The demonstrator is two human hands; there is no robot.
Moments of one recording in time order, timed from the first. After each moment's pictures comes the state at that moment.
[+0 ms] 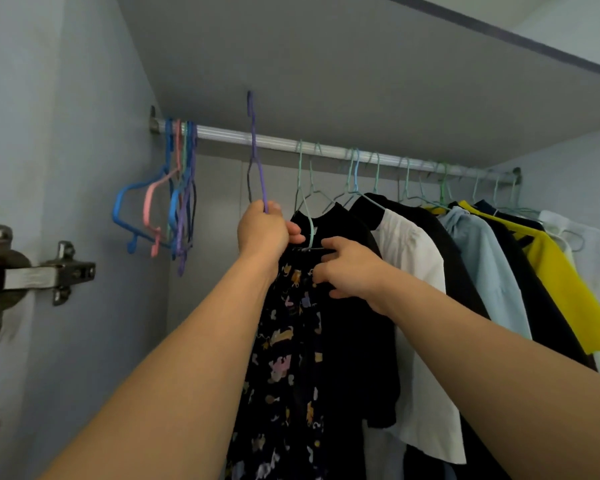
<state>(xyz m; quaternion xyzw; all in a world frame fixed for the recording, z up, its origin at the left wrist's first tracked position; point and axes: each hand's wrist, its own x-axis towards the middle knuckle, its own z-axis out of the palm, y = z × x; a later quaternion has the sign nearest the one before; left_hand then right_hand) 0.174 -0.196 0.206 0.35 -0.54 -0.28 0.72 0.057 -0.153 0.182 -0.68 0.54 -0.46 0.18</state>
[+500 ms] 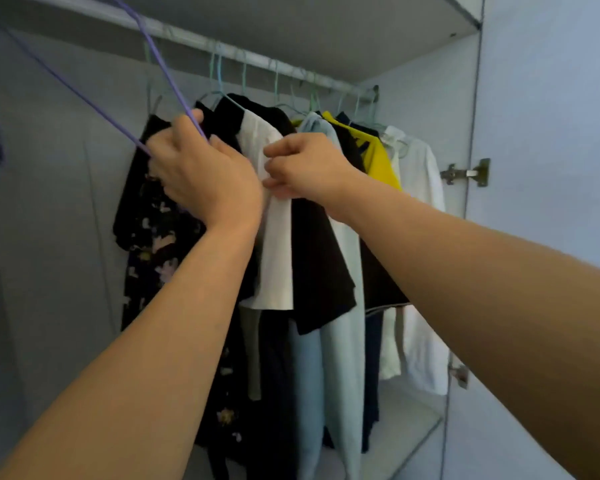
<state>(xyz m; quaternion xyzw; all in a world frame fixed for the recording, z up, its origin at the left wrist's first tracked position) 0.057 -0.109 0.138 0.37 -0.49 -0.06 0.78 -0.031 -0.067 0.157 -0.61 0.53 -0.58 0.11</state>
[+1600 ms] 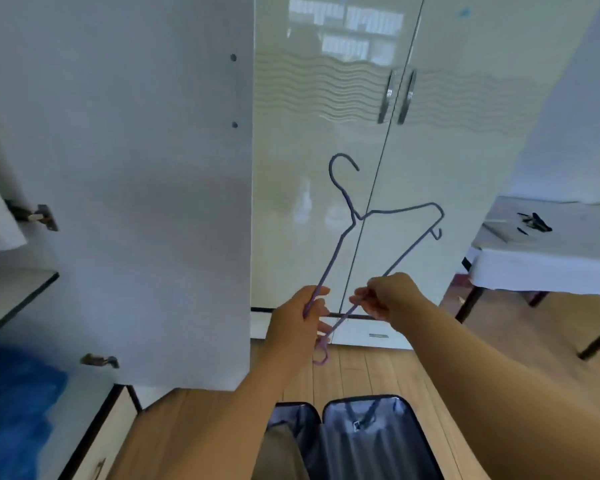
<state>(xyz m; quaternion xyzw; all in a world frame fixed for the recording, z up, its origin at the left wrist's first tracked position) -0.304 0.341 -0.302 0.02 -0.74 -0.67 0.07 -0.391 0.485 -0.255 0.24 0.68 -0.68 0.15</state>
